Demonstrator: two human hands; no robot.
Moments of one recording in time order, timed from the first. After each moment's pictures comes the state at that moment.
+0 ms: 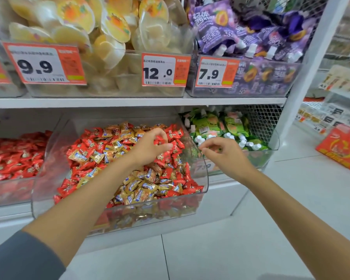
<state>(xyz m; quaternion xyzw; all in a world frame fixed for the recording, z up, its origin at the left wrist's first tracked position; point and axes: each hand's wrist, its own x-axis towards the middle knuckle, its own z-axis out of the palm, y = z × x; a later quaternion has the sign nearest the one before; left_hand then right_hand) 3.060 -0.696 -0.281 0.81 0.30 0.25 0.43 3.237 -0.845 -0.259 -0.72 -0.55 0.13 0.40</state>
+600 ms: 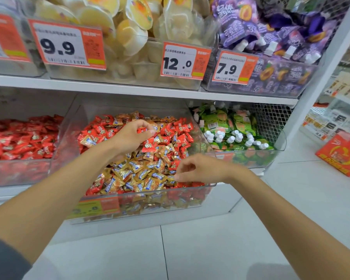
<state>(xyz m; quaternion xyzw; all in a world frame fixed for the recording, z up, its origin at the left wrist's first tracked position) 3.001 -0.679 -0.278 0.75 0.40 0.26 0.47 3.178 -0.823 -0.263 -0.67 -0.65 0.33 0.09</state>
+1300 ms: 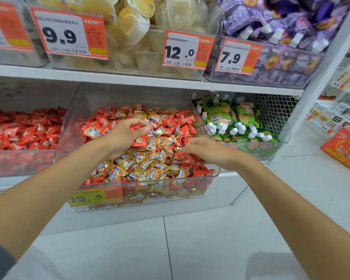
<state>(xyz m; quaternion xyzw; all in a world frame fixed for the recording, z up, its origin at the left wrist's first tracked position) 2.980 -0.685 -0.290 0.67 0.39 0.27 0.57 3.177 -0.821 -0.256 -0.69 -0.56 0.39 0.22</state>
